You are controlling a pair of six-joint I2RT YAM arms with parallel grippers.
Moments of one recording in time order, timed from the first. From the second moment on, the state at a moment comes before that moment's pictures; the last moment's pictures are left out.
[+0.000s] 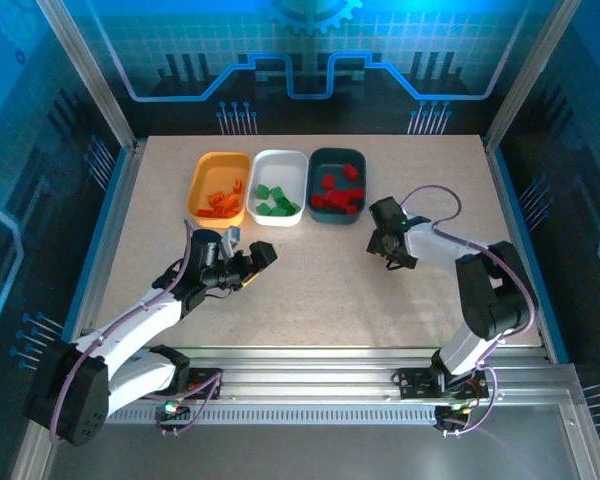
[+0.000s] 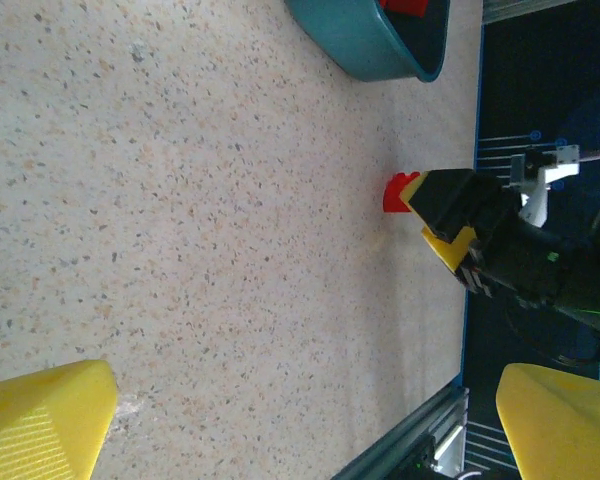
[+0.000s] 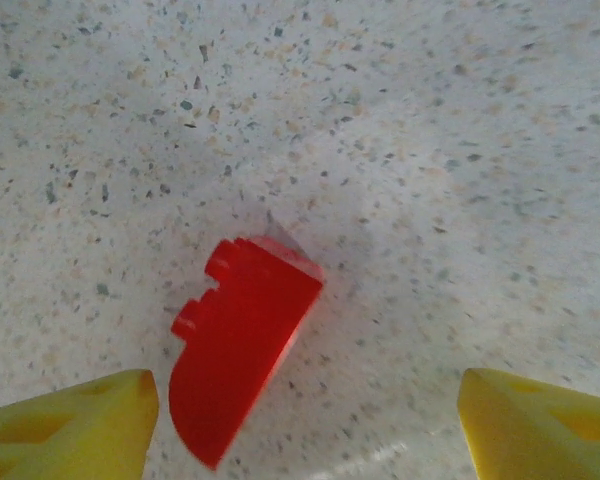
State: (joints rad) left arm -0.36 1.06 0.49 -0.04 0.45 -0.99; right arm 0.35 1.67 0.95 -0.53 0.28 0.77
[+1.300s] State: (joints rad) left arm 0.14 0.92 0.55 -0.42 0.42 -0.96; right arm 0.40 2.24 1.94 -0.67 0.06 0.45
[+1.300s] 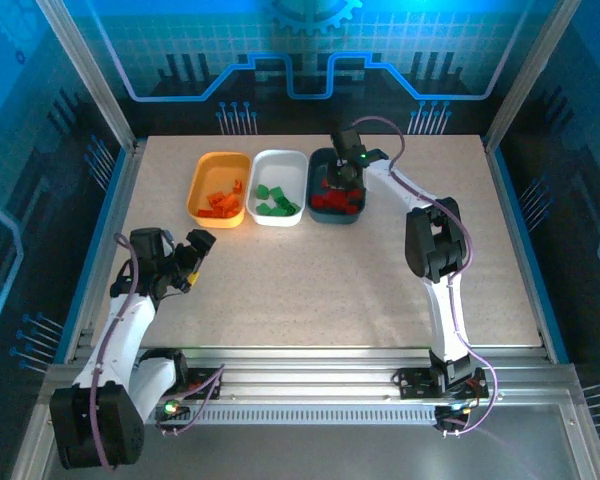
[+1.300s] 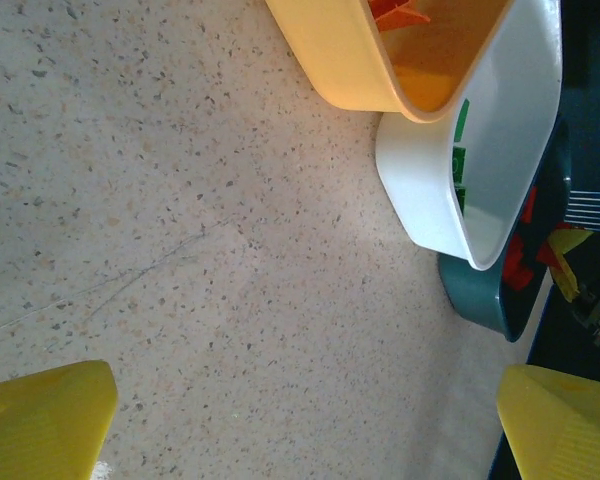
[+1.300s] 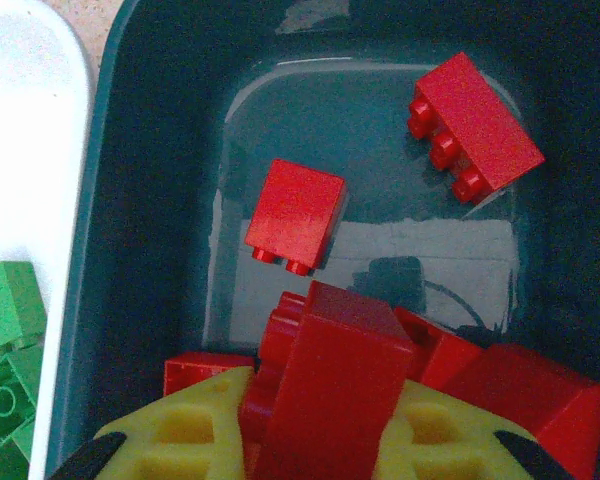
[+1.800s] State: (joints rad) left arm 0.14 0.59 0.61 -0.46 0.48 -0.90; right arm 0.42 1.72 1.40 -0.51 0.08 0.42
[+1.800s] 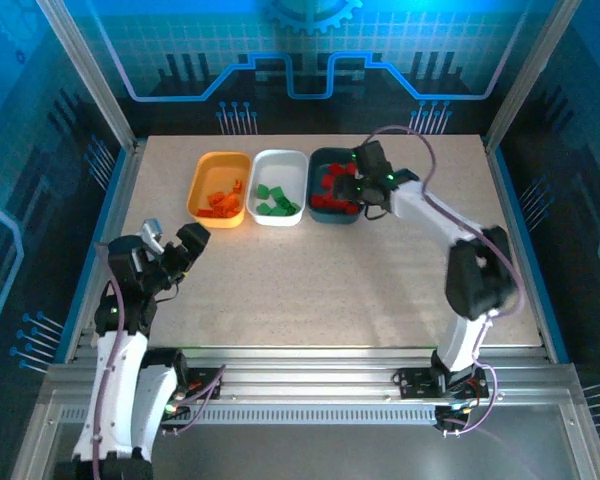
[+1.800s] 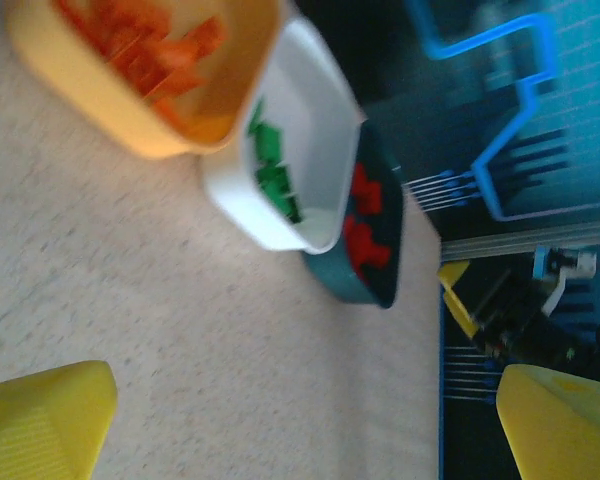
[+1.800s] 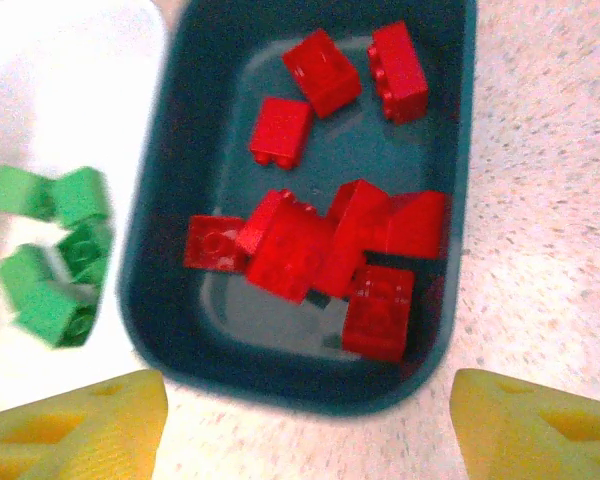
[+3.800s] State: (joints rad) left arm 0.05 1.56 0.30 0.97 0.09 -0.15; right arm 0.12 1.47 0.32 0.73 0.01 -0.16
